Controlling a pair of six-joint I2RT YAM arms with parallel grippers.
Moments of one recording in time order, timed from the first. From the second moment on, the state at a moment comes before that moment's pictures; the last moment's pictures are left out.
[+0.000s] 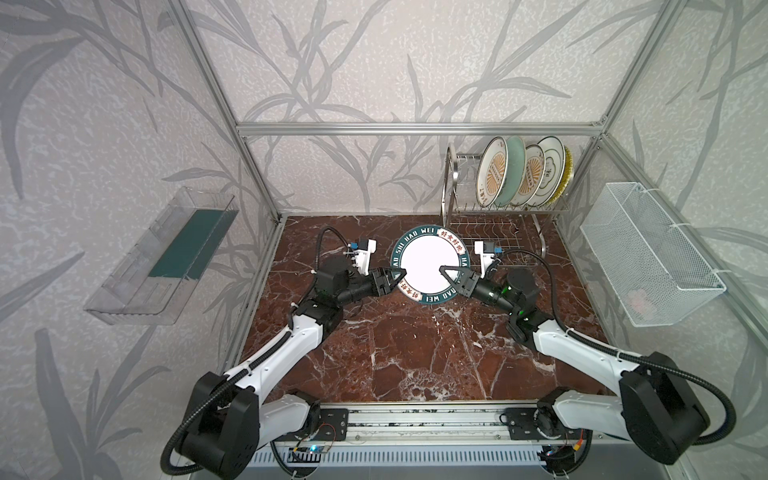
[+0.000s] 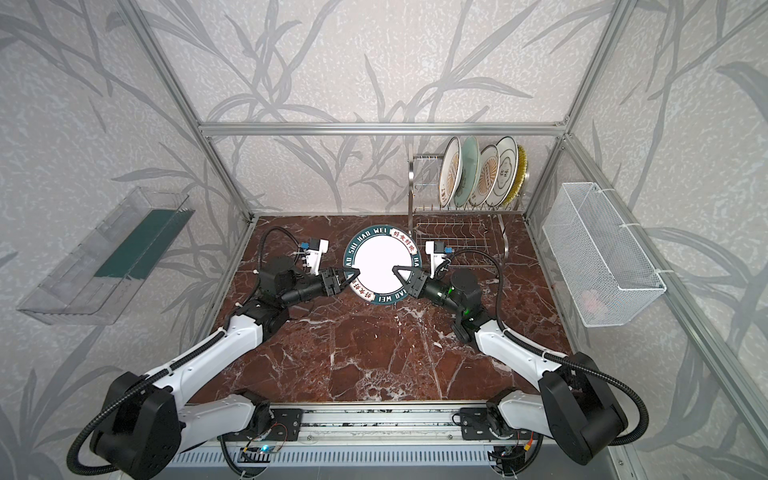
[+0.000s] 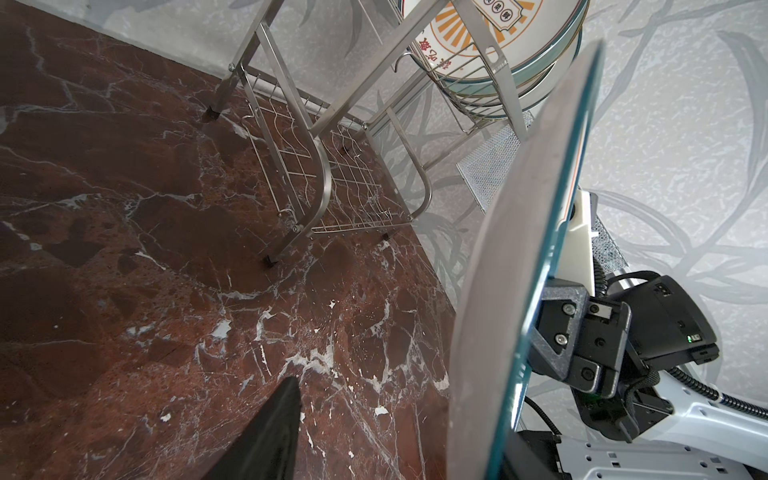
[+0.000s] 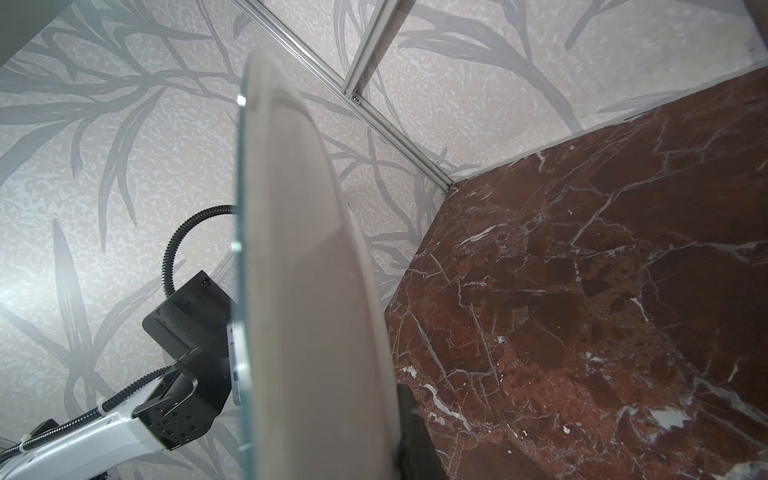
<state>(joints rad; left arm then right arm) -0.36 1.18 0.70 0.22 0.60 -0.68 0.50 1.23 0.58 0.69 -0.48 0.89</state>
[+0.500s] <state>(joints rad) -0.36 1.13 0.78 -0.03 0.50 -0.56 0.50 1.04 0.59 0.36 -0.33 0.73</state>
